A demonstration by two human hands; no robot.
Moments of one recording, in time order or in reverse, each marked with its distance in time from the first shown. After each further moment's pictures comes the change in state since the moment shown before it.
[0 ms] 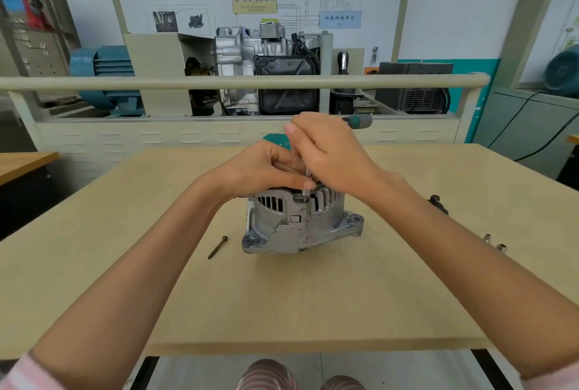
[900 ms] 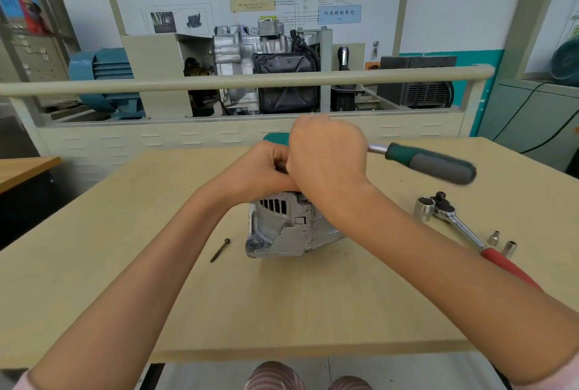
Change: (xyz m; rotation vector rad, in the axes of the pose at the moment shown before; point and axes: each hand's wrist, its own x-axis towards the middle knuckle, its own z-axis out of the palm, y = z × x) left_hand 0.002 -0.003 0.005 0.095 0.077 0.074; right_hand 0.005 -0.020 0.019 -0.742 0.005 0.269
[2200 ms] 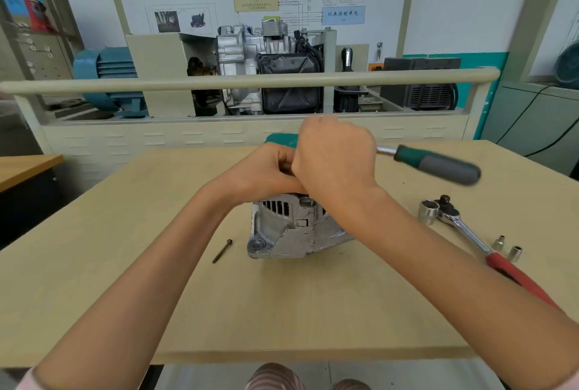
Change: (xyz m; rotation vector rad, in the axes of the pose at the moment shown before) left_hand 0.001 0.003 -0.002 -0.007 -0.032 -0.054; right_hand -0.002 0.002 0.003 0.078 0.081 0.020
